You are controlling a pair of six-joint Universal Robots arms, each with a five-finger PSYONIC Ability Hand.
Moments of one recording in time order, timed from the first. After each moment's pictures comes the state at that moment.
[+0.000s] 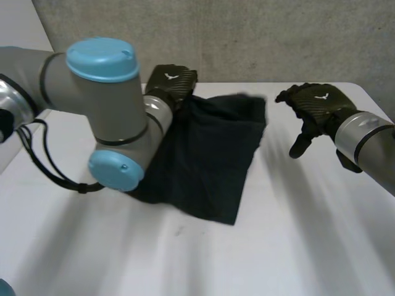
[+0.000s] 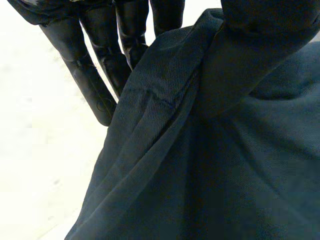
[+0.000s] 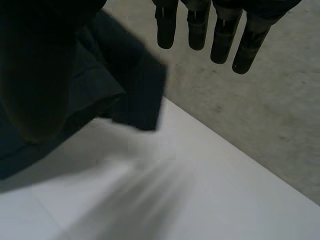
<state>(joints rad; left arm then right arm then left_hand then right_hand) 4.04 -2.32 -0.75 3.00 -1.67 3.35 1.86 -1.28 1.36 0.16 1.38 2.85 1.13 1.19 1.17 1.19 0.95 0.19 0.22 0.20 0.22 0.06</state>
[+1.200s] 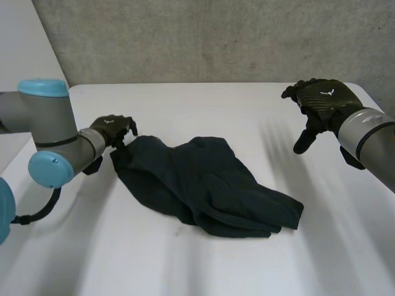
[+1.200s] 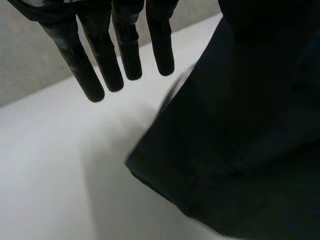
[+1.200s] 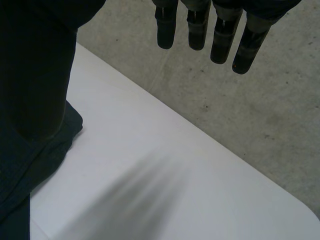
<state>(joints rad) 4.45 -2.43 -0.91 2.91 -1.43 3.34 1.86 -1.28 1.36 0.14 1.40 2.85 0.49 0.48 0.48 0.49 0.31 0.19 0.22 0.20 0.22 0.06</state>
